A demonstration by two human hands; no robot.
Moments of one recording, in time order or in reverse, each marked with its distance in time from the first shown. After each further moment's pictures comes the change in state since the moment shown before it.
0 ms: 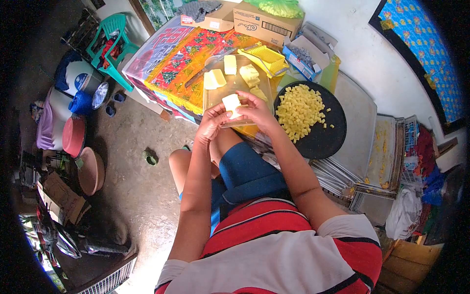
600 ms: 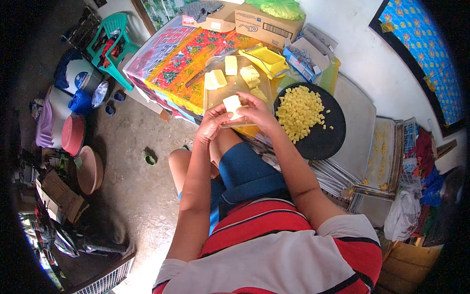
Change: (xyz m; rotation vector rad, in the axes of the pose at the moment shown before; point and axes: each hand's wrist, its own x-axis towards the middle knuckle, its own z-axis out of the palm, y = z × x) left_hand 0.000 0.001 0.000 -0.003 -0.025 -0.005; right_hand 0.000 -0.002 -0.001 -0.065 -0.026 0.005
